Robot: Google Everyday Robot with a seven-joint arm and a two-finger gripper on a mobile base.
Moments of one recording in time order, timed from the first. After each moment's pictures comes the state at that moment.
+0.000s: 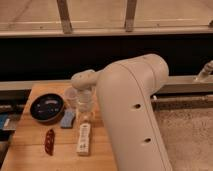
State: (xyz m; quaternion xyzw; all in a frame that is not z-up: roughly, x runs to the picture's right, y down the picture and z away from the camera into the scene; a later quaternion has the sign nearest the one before) arm -0.117 0.180 0.816 -0.41 0.24 0.52 0.71
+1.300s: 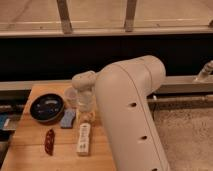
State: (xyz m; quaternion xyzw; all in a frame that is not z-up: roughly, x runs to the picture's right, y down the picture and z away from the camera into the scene) arm -0.116 0.182 0.828 -0.42 0.25 0.52 0.70
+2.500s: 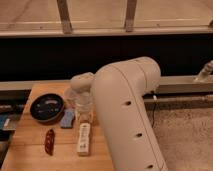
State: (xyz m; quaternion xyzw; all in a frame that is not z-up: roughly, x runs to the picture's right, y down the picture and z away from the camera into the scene) arm -0.124 0.192 0.832 -0.42 0.26 0.52 0.70
